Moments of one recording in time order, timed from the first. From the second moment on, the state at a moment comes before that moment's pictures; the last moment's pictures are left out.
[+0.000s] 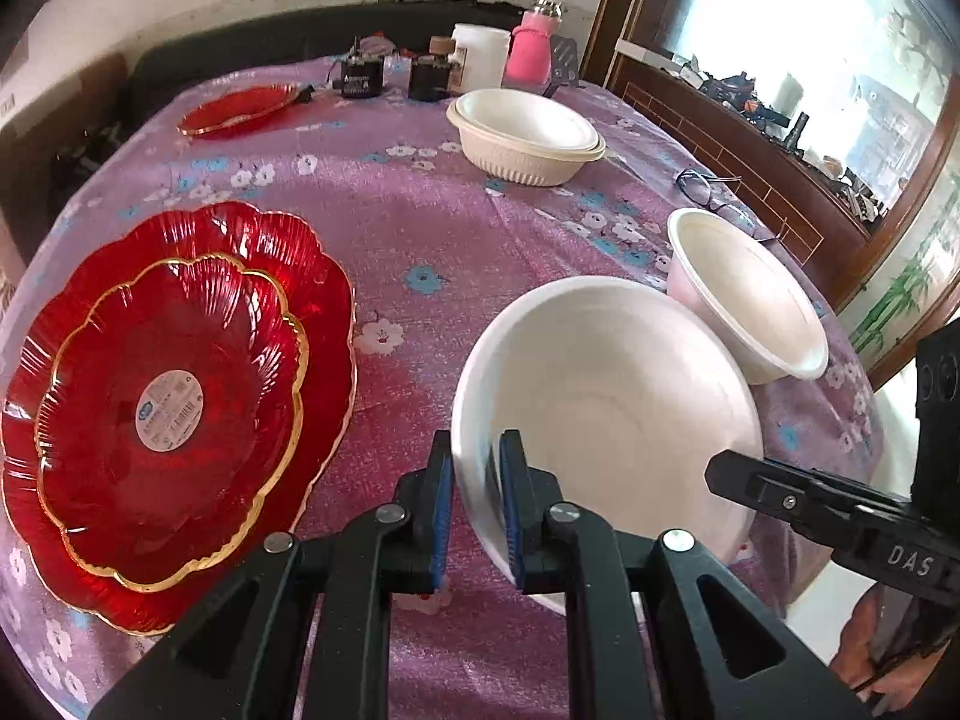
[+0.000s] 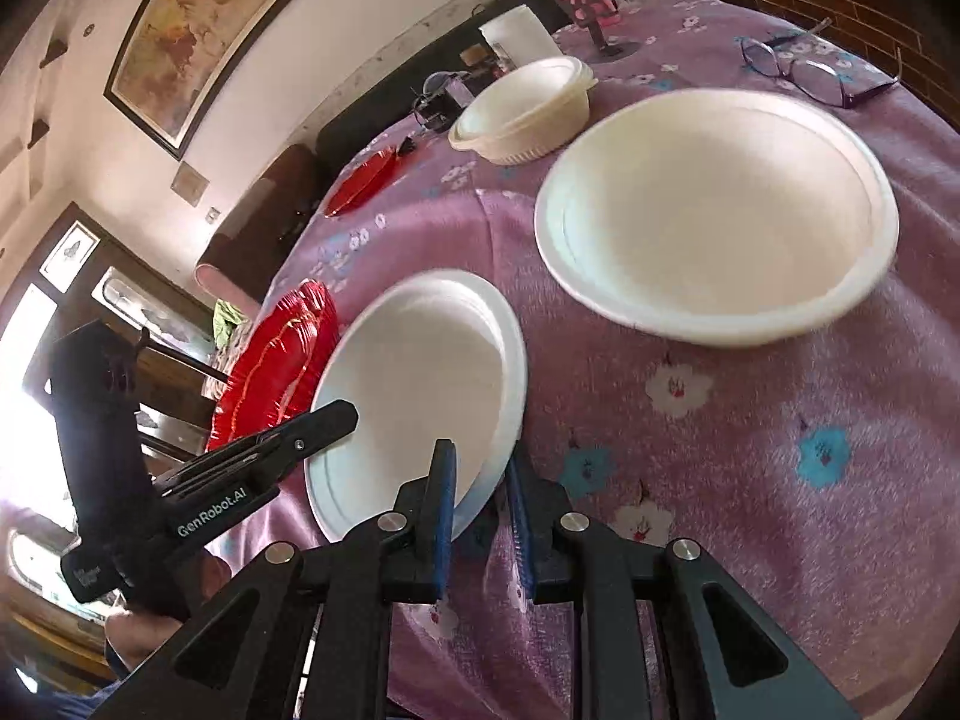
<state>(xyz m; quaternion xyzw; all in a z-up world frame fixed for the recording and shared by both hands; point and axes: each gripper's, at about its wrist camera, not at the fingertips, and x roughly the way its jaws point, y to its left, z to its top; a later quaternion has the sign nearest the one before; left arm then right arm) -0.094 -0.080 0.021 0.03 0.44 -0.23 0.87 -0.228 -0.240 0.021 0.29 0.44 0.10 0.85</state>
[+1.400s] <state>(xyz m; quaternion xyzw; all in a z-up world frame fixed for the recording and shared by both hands) -0.118 -0.096 0.016 0.11 0.35 -0.22 0.90 -0.228 -0.233 0.022 0.26 0.42 0.05 0.87</state>
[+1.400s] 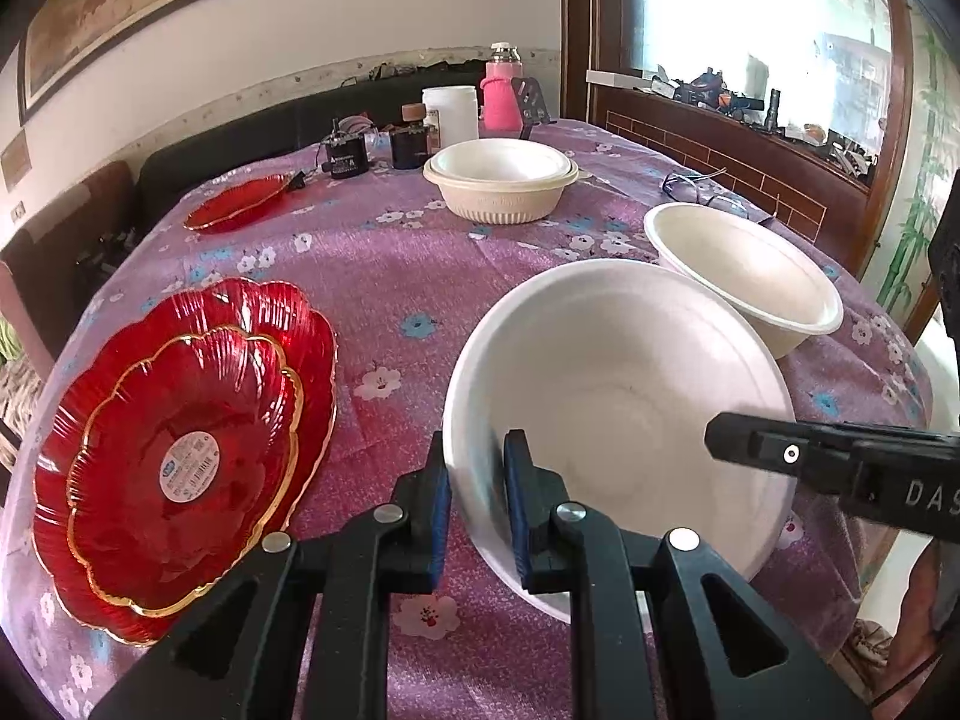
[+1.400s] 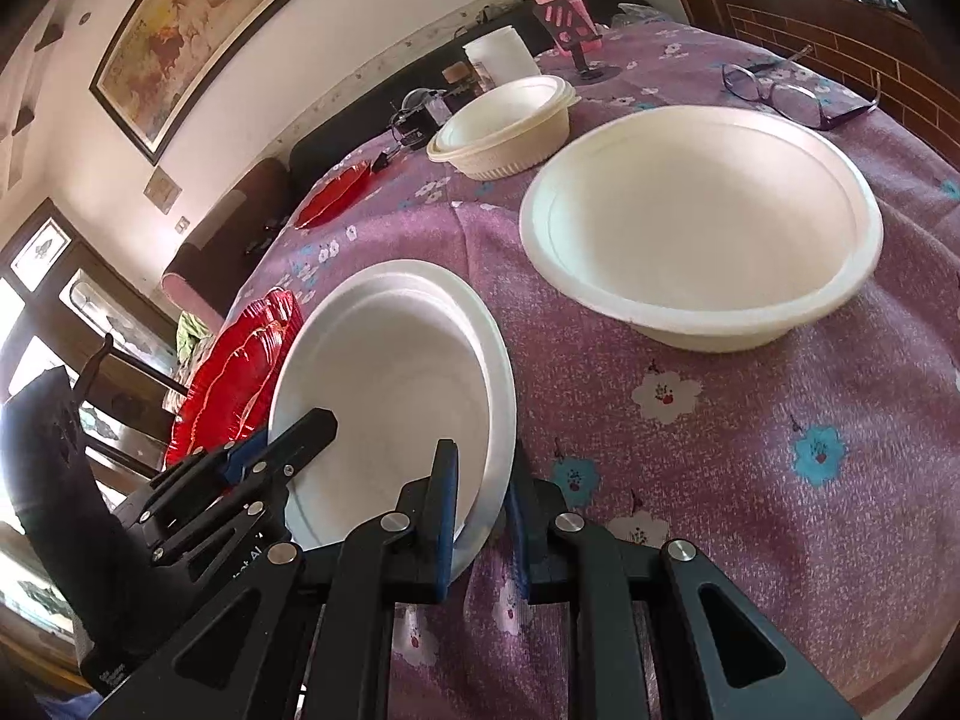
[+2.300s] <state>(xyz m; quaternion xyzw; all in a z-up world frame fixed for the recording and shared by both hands) -0.127 -0.072 0.065 0.09 0.31 -0.21 0.92 -0.223 -0.225 0.068 0.25 0.38 0.10 0.88</state>
